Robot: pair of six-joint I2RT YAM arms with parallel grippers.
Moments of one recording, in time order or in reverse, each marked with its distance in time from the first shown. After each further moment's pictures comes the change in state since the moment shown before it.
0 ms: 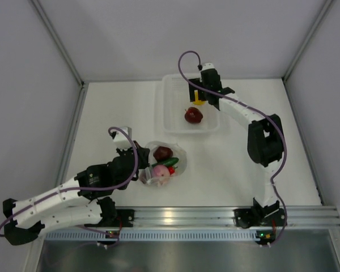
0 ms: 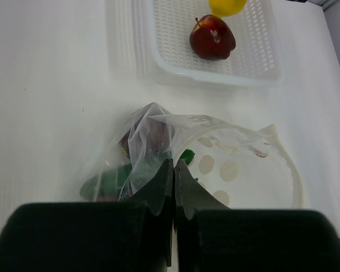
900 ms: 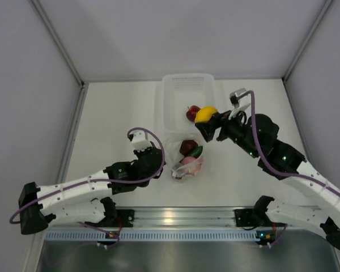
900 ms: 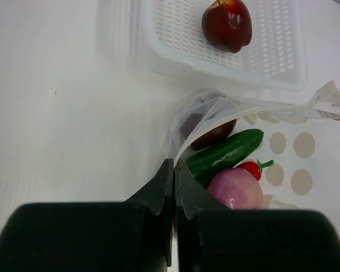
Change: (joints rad) left arm -0.012 0.285 -0.053 0.206 -0.051 -0.169; right arm 0.476 -1.166 -0.632 -0.077 0.029 0.157
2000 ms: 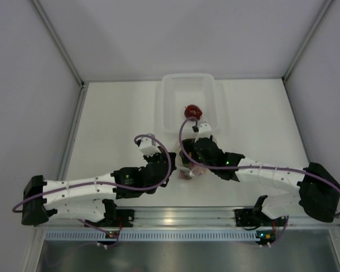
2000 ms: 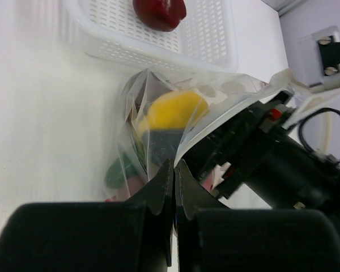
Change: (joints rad) left arm -0.146 0.026 -0.005 0.145 -0.038 -0.101; right arm 0.075 0.421 -0.353 0.313 0.200 0.229
